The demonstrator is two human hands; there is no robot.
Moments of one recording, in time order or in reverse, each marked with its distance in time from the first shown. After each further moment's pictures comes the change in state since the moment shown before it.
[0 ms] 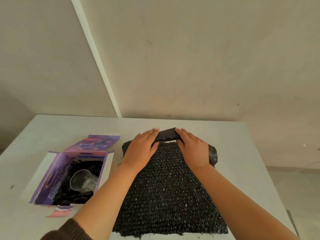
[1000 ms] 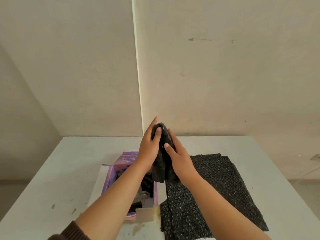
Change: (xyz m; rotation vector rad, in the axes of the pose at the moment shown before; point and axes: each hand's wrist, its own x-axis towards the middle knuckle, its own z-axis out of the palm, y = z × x) left_hand -0.054 -0.075 -0.150 -1.120 0.166 -0.300; right_hand 0.018 -0.255 -0.025 1.138 -0.240 0.486
